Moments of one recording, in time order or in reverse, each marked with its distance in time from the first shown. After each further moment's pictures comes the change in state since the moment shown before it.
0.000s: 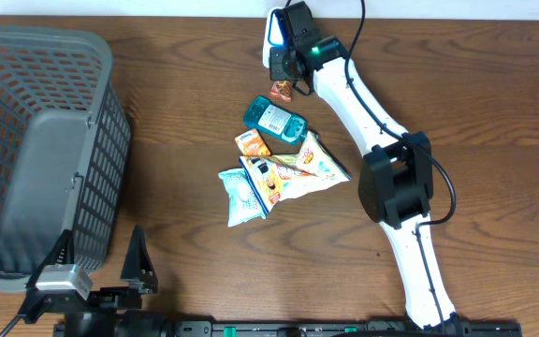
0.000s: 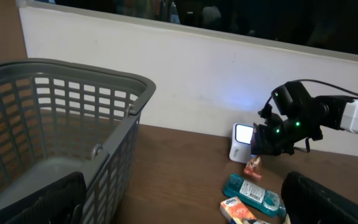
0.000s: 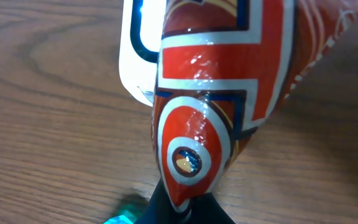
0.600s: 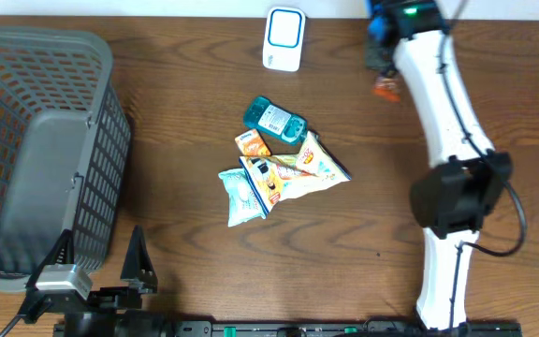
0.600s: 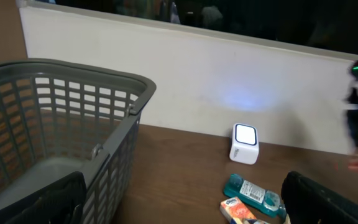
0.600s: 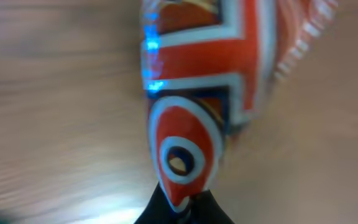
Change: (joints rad) left arm 0.000 0.000 0.000 0.000 0.000 0.000; right arm -0.251 -0.245 0.037 -0.541 0.382 -0.038
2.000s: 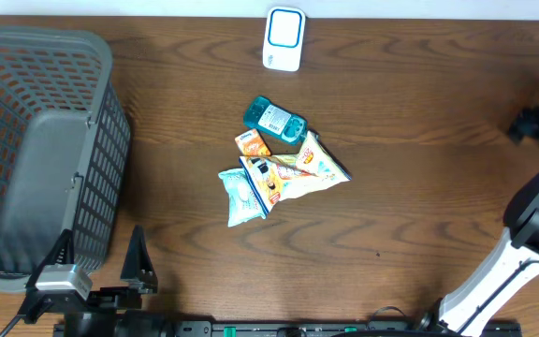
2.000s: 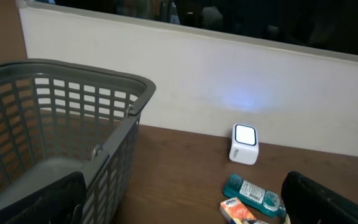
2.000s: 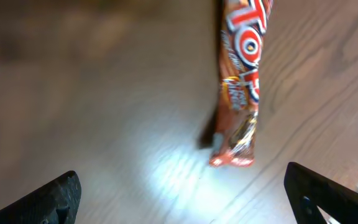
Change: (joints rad) left arm 0.000 0.000 0.000 0.002 0.000 0.000; right arm -0.663 -0.098 -0.412 0.054 -0.063 -0.057
